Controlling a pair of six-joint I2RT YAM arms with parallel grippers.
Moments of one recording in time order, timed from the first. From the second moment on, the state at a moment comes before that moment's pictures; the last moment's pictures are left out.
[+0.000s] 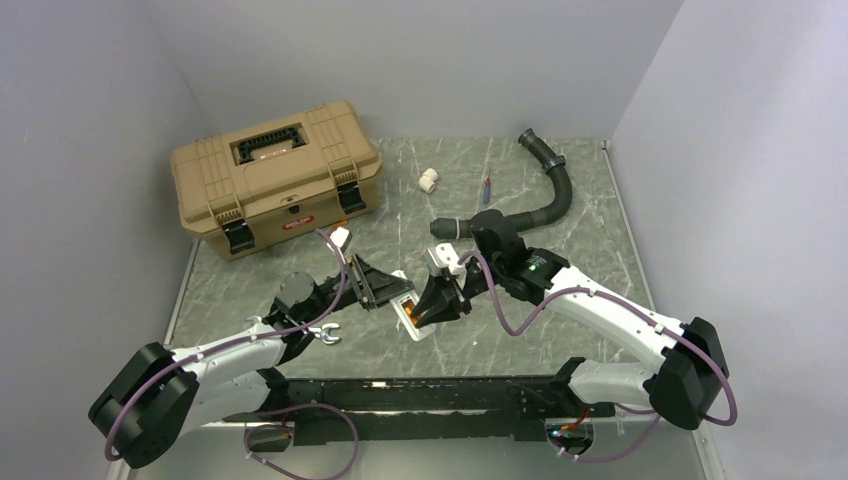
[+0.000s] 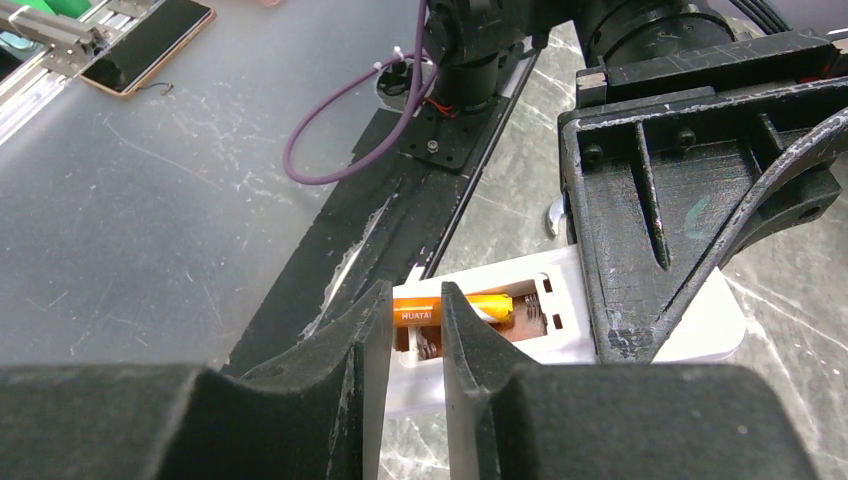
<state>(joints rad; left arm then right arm) -0.68 1.04 0.23 0.95 0.47 -1.41 0.78 1.20 0.90 -0.26 -1.18 -0.50</state>
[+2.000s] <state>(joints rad) -0.68 1.05 0.23 0.98 0.47 -1.41 0.78 1.23 0.91 -0.24 -1.15 -0.51</state>
